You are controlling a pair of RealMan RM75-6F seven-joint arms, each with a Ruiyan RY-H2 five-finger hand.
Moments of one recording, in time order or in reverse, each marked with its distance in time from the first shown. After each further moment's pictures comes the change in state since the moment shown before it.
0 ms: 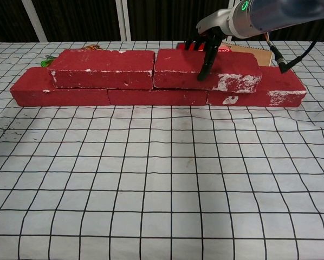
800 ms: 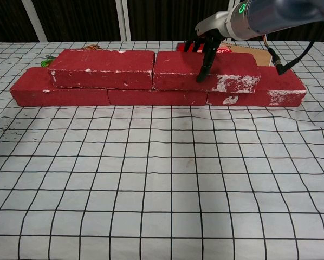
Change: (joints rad) left arm -0.002 -0.001 -0.002 0.002 -0.003 -0.005 0.000; right arm 0.006 -0.016 -0.006 0.023 0.020 -0.015 -0.014
